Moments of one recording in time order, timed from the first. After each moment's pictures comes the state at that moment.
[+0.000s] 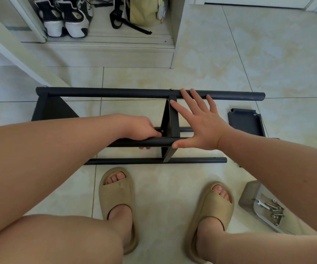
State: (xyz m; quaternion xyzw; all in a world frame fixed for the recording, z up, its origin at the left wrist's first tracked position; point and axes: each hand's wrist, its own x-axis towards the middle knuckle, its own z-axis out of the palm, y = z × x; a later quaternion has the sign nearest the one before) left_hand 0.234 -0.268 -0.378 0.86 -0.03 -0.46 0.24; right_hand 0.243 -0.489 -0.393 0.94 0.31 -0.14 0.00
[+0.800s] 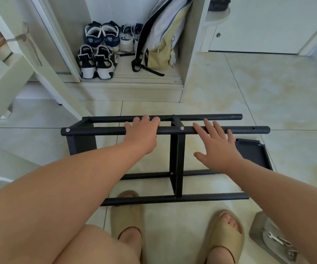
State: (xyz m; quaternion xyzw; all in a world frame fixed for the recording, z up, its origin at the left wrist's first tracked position) left_hand 0.229 -0.251 -0.353 0.99 0.01 -0.08 0.10; right_hand 0.228 -0.486 -0.354 0.98 0.16 -0.13 -0.01
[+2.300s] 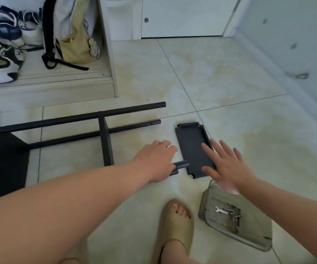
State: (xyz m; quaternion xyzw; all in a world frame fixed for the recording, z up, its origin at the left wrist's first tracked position) left_hand 0.227 -0.471 -0.393 0.93 -0.31 -0.20 0.08; right_hand 0.165 -0.711 -0.393 0.98 0.02 -0.21 0.01
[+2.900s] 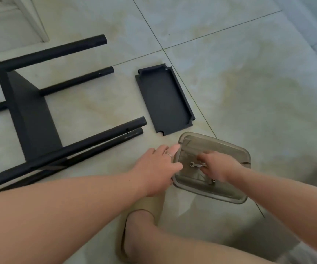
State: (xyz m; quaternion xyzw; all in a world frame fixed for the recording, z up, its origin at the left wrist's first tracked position) left_hand 0.139 -0.595 -0.506 0.83 -0.50 -0.26 0.03; right_hand 0.083 -0.827 -0.542 0.91 -0.02 -0.41 -0.01
